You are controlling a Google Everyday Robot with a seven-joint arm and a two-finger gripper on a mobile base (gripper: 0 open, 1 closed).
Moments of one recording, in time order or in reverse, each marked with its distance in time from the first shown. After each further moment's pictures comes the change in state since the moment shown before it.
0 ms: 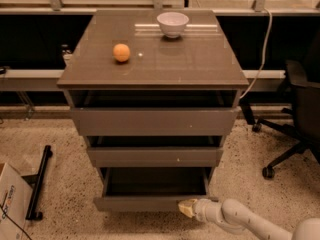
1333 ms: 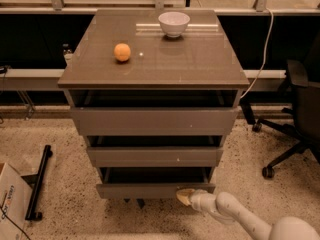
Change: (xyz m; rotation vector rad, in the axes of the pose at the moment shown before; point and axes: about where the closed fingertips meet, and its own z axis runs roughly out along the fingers) arm -0.018 -0.056 0.044 0.069 -0.084 -0.038
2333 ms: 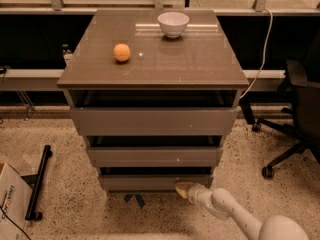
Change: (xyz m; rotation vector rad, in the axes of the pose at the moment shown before) arm -0.016 -0.031 0.029 0.069 -0.052 -0.039
